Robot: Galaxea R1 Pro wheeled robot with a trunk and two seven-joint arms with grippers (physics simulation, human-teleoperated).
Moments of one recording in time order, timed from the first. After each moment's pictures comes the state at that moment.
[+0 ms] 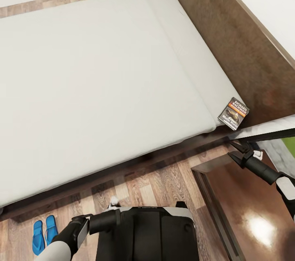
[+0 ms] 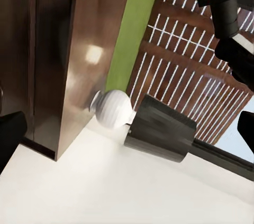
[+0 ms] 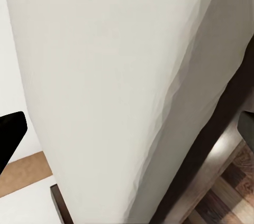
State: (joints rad) left arm -0.59 -0.03 0.42 -0.36 -0.20 0.36 -1.38; right arm -0.76 -0.46 -0.33 -0.52 -0.78 0.70 0.97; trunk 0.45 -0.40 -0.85
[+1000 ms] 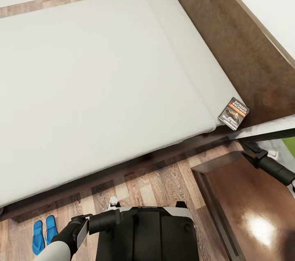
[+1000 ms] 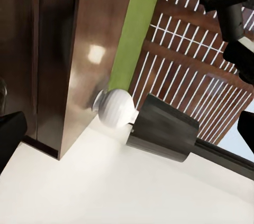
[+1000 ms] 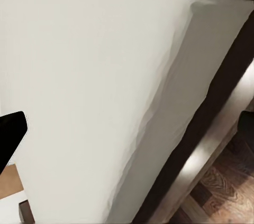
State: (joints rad) left arm -0.59 -0.03 0.42 -0.36 -0.20 0.36 -1.37; right arm -0.76 -0.54 -0.33 -0.50 -0.79 0.64 0.95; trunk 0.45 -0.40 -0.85
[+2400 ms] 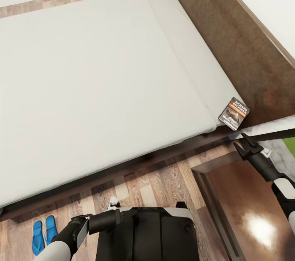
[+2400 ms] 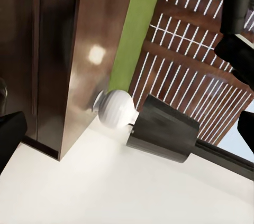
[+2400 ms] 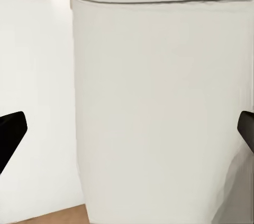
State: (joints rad) left arm -0.59 -0.03 0.42 -0.36 -0.20 0.36 -1.38; right arm -0.76 -0.43 -0.33 -0.50 -1.06 0.56 1.02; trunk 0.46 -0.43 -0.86
